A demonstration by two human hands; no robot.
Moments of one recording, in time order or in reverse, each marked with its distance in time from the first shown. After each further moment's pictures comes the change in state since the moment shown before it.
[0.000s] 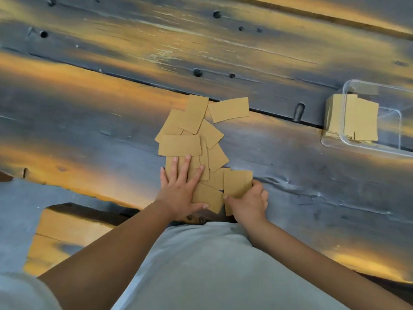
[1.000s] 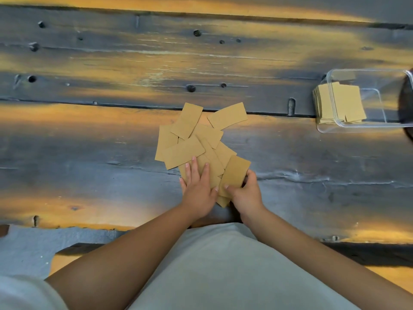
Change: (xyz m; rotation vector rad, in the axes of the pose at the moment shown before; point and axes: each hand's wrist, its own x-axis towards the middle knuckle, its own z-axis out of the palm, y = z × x) left_hand 0.019 -0.002 -0.035 -0.481 -0.006 0.016; right_hand -0.013 -0.046 0.042 0.697 -0.011 -0.036
